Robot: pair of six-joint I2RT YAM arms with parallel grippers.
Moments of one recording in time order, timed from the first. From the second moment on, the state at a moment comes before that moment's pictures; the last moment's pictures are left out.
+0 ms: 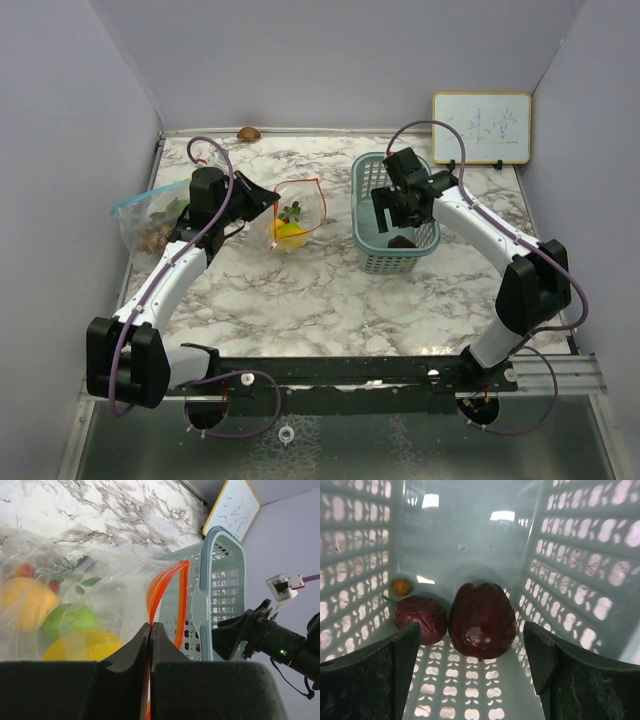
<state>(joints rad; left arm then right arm) -0.20 1.23 0.88 -0.03 0.32 -0.88 0.50 1.64 1.40 -0.81 0.22 0.23</state>
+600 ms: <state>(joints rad) -0.20 1.22 0.89 -0.06 0.32 -0.84 0.50 1.86 1.34 -0.83 0.20 0.22</state>
